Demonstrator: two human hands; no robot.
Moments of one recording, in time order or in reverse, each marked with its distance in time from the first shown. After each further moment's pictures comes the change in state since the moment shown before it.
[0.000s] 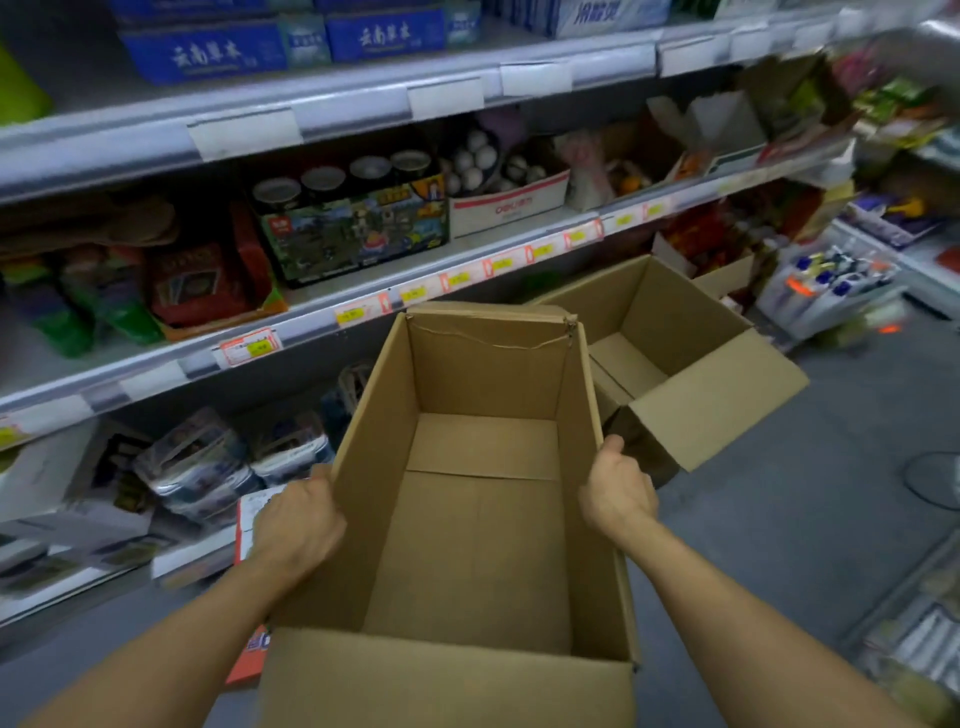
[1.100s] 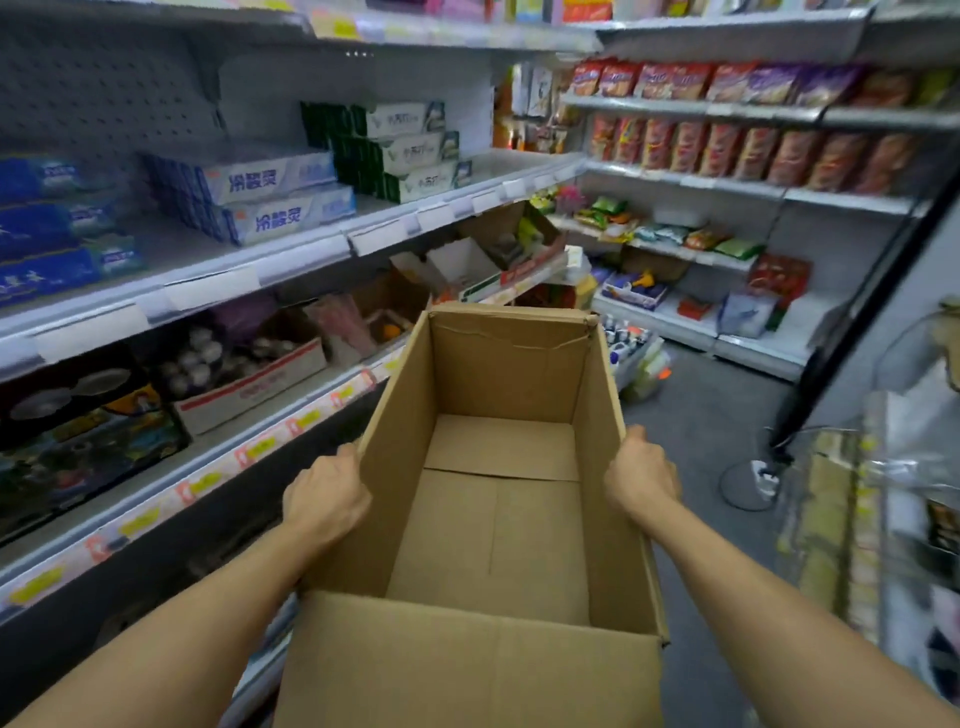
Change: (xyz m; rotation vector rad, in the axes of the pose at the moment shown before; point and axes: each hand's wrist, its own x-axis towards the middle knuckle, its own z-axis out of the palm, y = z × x) left_hand 0.069 0.376 -0.089 -0.026 0.168 0.441; right_hand 0.126 0.229 -0.207 0.210 0.318 0.348
